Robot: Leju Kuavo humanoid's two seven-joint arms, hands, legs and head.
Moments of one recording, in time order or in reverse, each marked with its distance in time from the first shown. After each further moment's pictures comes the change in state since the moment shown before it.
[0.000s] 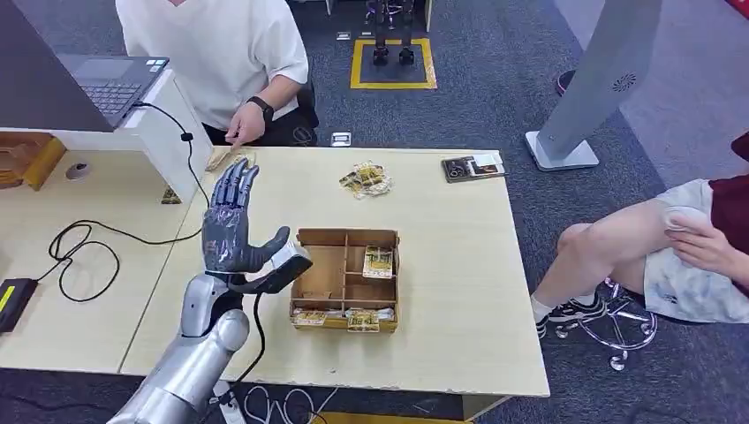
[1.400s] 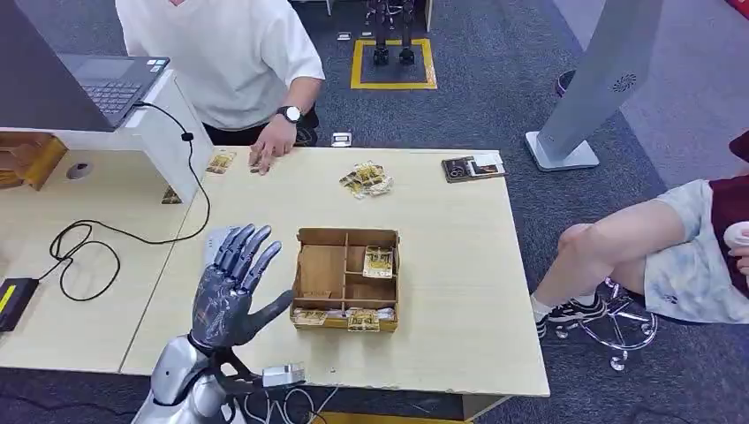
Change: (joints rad) left arm 0.317 0.044 0.075 -0.363 -0.129 0.000 -0.396; right arm 0.006 -0.001 0.000 0.000 -0.031 0.003 -0.015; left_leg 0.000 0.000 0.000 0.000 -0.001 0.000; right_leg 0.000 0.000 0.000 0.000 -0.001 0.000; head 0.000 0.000
